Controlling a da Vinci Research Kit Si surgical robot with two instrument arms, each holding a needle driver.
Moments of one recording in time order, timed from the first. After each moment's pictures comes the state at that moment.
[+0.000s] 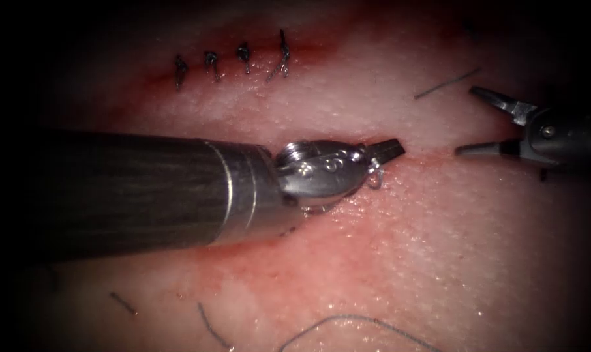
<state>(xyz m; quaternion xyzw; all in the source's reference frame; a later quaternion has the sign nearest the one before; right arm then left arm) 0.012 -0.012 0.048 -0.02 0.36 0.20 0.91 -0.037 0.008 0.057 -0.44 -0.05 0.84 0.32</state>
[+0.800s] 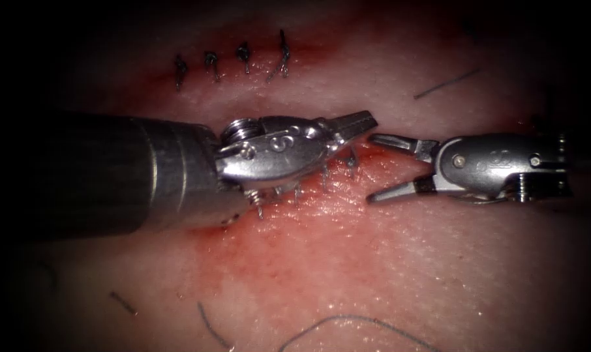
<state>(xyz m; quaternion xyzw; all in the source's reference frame) 0.020 -0.014 0.053 0.04 0.50 0.23 0.84 -0.034 0.010 0.053 -0.47 -0.04 0.82 0.32</state>
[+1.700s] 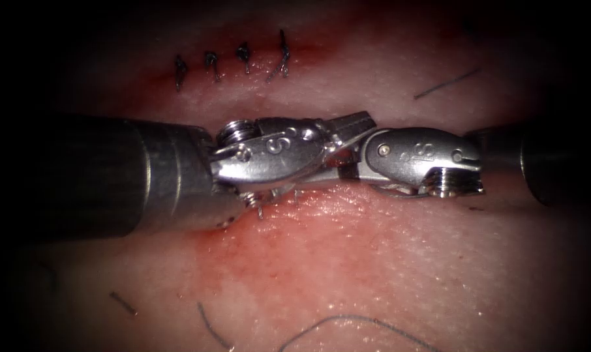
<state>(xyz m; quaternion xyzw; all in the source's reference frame) 0.026 -0.014 0.056 0.04 0.51 0.28 0.81 -0.034 0.009 0.053 -0.47 -0.03 0.82 0.31</state>
